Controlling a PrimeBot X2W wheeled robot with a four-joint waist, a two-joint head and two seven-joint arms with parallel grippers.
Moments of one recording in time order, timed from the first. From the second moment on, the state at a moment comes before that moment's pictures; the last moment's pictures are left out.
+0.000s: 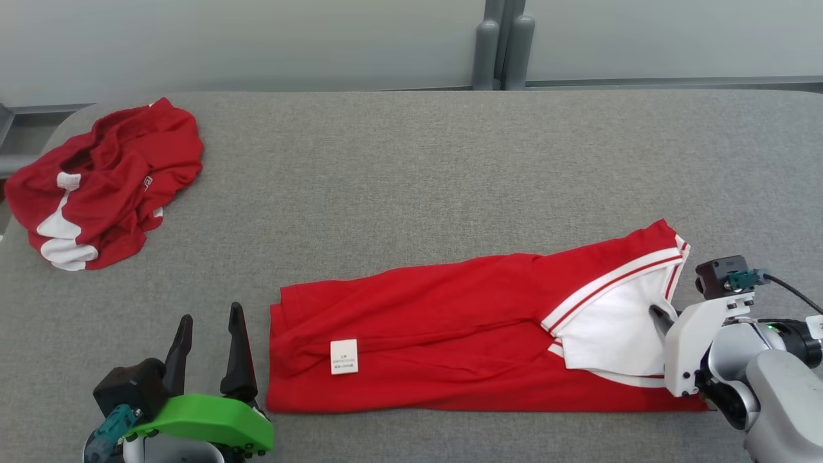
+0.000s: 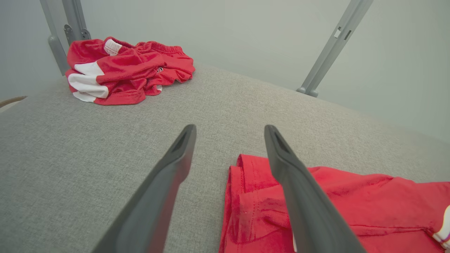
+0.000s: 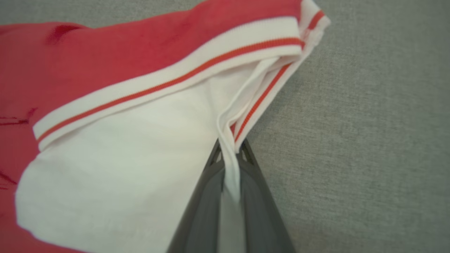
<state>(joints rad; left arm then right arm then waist) -0.02 0.33 -0.40 -0.01 -0.70 0.34 -0.17 -0.32 -0.35 0.25 0.54 0.43 0.13 0.29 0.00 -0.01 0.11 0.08</state>
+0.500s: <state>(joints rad) -0.02 0.33 -0.41 -0.03 -0.70 0.34 -0.16 -0.33 -0.53 0.01 0.49 0.40 0.13 0.34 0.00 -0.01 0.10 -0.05</state>
